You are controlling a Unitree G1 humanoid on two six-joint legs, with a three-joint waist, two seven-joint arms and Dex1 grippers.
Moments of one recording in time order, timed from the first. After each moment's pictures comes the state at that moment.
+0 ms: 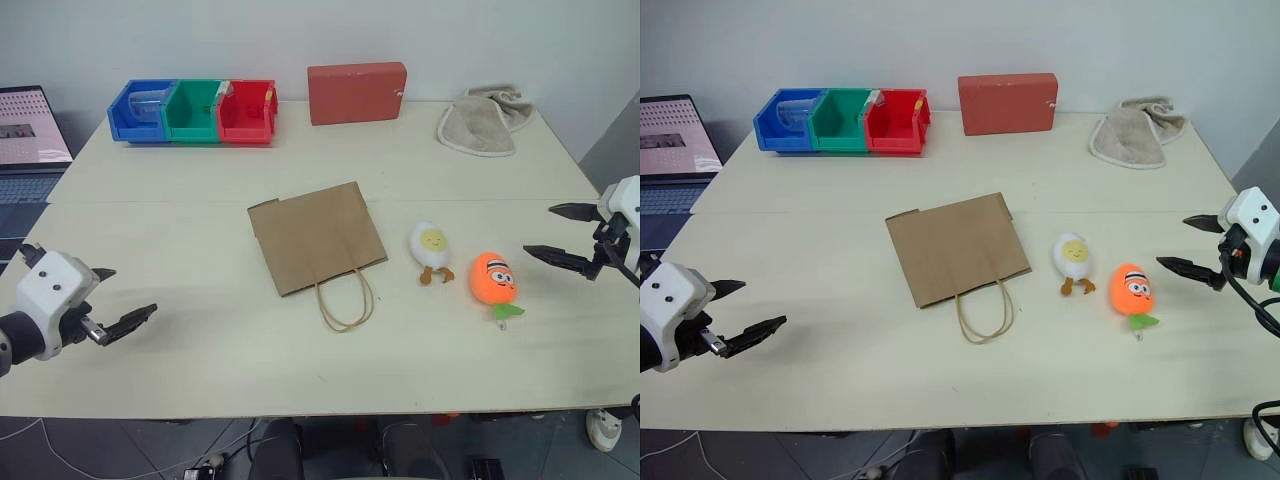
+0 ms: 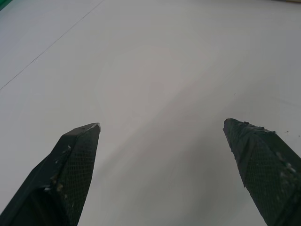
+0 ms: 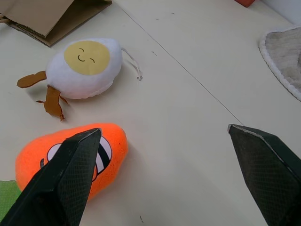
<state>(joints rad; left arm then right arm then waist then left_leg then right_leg) 0.26 0.98 0.61 -0.23 -0.34 0.41 -0.93 -0.42 -1.04 -0.21 0.31 0.30 0.18 1.18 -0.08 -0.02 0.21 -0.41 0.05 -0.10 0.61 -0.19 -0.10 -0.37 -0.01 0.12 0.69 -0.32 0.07</state>
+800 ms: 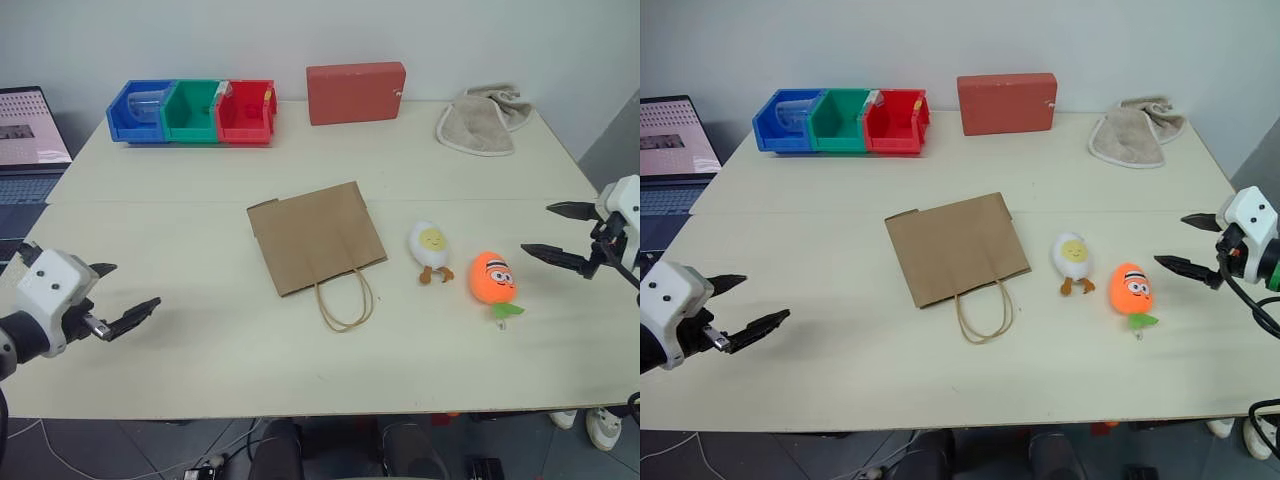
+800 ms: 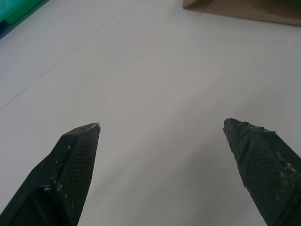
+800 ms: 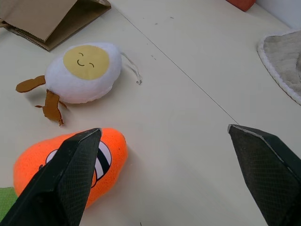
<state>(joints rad) 0.23 0.93 0.62 -0.24 -0.35 0.37 -0.92 -0.43 -1.02 -0.21 0.31 0.30 0.18 1.16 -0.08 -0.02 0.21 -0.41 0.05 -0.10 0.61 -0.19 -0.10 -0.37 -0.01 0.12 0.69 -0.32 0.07</state>
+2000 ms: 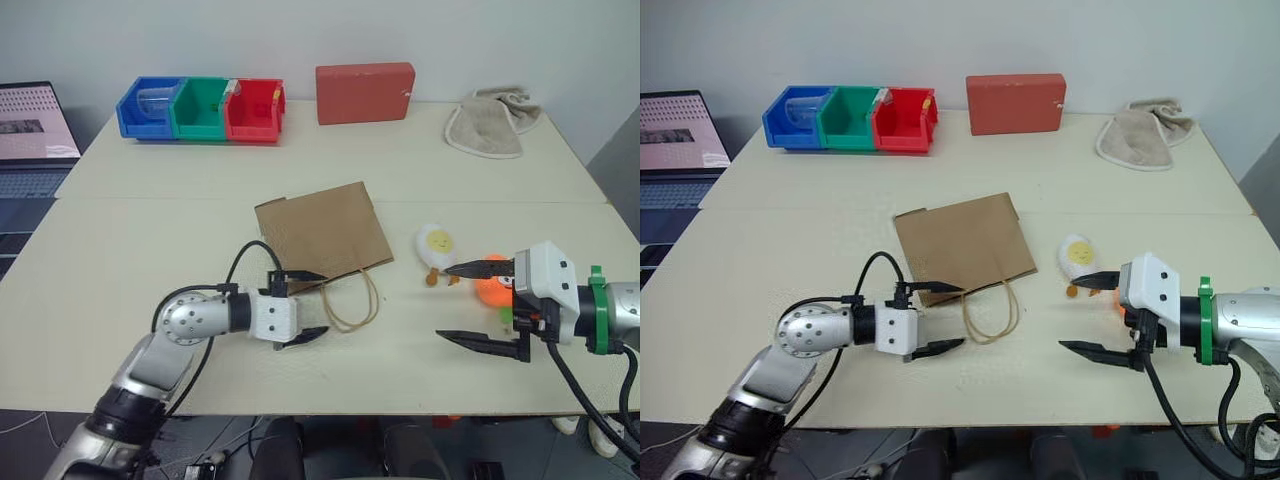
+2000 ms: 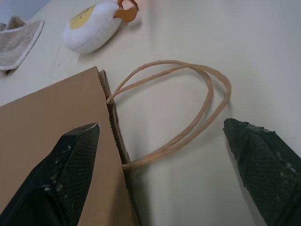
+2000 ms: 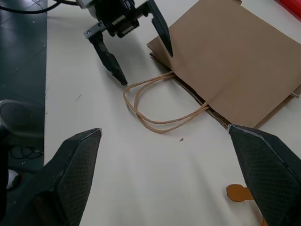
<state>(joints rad) -0.27 0.65 -0.24 -0.05 0.08 -0.35 -0.96 -0.06 -1.00 -0.25 -0.69 0.63 0.62 1.02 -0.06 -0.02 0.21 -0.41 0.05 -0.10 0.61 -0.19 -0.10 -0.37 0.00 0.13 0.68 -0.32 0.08</state>
